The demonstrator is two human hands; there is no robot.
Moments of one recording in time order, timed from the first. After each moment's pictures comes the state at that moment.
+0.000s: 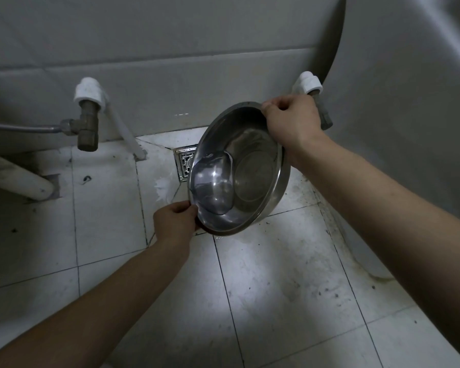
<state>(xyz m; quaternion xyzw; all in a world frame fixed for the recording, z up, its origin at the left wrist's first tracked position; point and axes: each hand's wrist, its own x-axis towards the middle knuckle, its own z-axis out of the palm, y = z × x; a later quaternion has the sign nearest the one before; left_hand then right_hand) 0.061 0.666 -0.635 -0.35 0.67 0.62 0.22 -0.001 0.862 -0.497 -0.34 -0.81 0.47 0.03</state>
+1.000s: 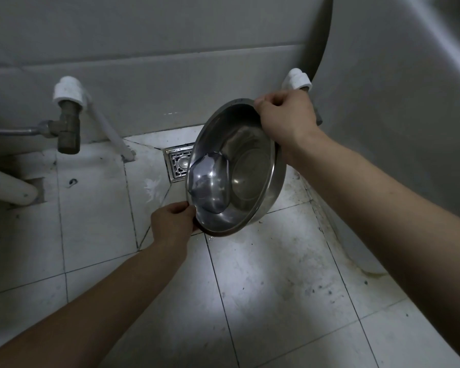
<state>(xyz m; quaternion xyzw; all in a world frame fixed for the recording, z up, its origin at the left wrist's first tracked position) 0.061 0.677 -0.642 -0.34 0.67 0.62 0.23 0.002 0.866 -0.489 -0.36 -0.81 0.47 0.02</state>
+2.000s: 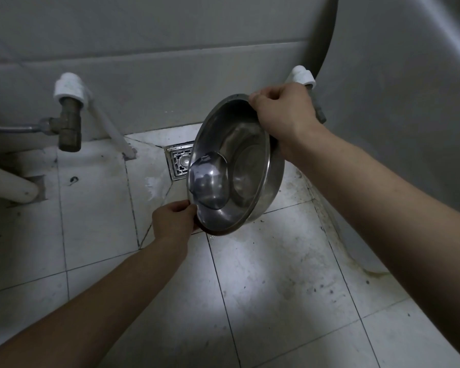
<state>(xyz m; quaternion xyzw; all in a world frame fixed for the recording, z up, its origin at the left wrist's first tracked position) 0.060 0.675 -0.636 -0.35 0.66 0.62 0.25 -0.005 0.859 -0.489 -0.34 -0.81 0.48 0.02</state>
